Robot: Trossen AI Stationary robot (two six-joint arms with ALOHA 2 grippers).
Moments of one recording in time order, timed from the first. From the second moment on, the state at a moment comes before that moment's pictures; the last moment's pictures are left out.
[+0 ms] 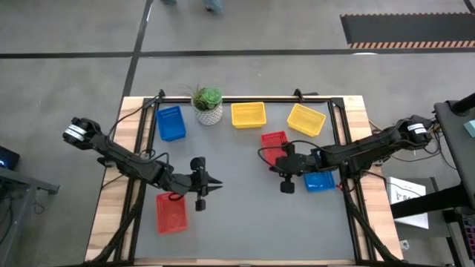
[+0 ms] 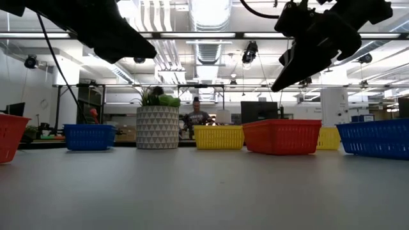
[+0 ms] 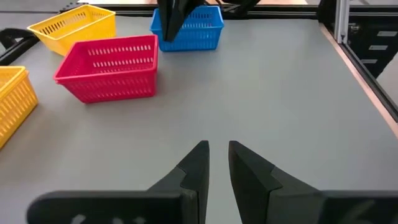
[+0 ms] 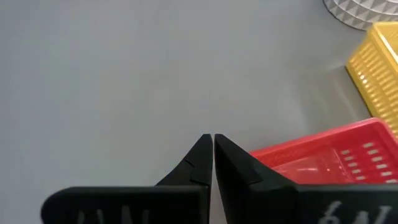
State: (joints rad) left arm -0.43 1.27 0.64 0.16 -0.46 -0.25; right arm 0.18 1.29 0.71 -0.19 0.22 0.10
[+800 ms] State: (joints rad) left arm -0.43 1.27 0.64 0.17 -0.59 -0.22; right arm -0.03 1.29 0.81 -0.31 0.38 0.20
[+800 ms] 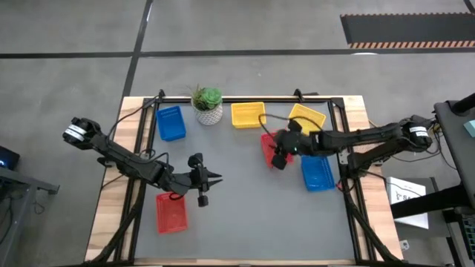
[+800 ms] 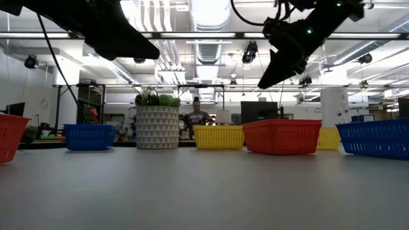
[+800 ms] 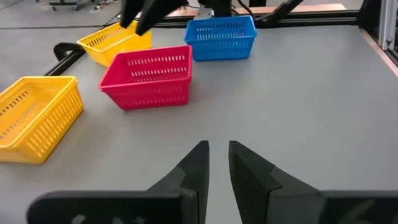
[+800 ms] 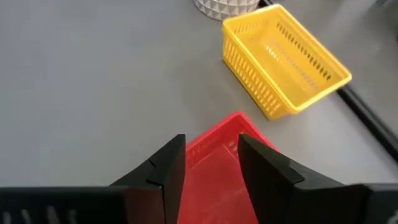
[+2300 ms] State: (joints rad) left arm -0.42 1.27 0.63 0.30 -0.61 0.24; right arm -0.69 1.83 1.31 -1.19 0.08 -0.04
